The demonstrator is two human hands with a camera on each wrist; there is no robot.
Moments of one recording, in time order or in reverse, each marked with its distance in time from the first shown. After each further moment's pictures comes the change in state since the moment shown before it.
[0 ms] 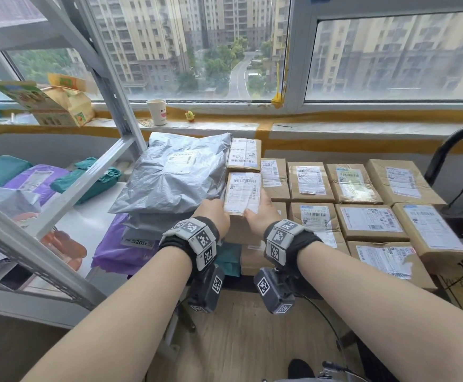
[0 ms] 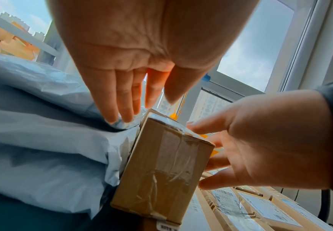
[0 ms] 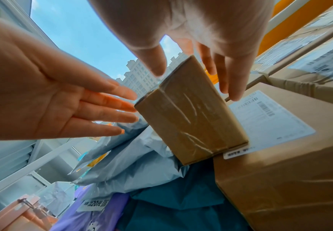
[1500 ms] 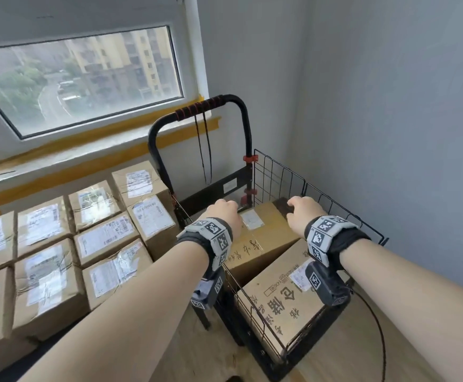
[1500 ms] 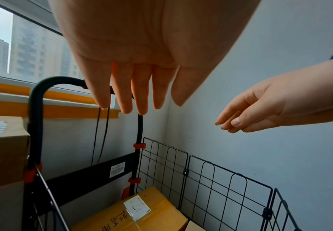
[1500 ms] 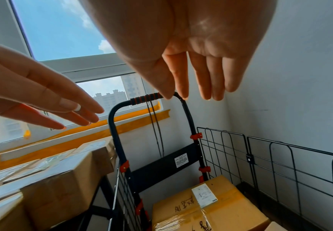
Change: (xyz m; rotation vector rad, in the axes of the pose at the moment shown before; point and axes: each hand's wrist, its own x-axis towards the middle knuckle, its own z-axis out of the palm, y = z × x) left_hand -0.177 0.492 0.240 0.276 -0.314 0.743; right_hand -0.241 0.347 -0.474 -0.484 0.455 0.580
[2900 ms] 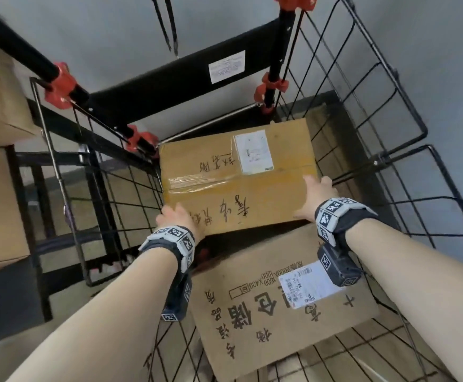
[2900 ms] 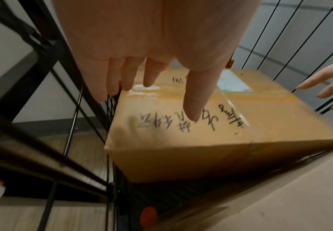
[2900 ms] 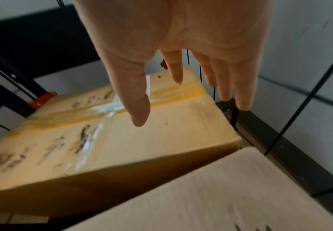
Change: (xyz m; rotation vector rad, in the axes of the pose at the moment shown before) left_hand 0.267 -0.079 0.303 -0.032 -0.532 -0.862; right_hand 0.355 0.138 0.252 -0.285 -0.646 0.080
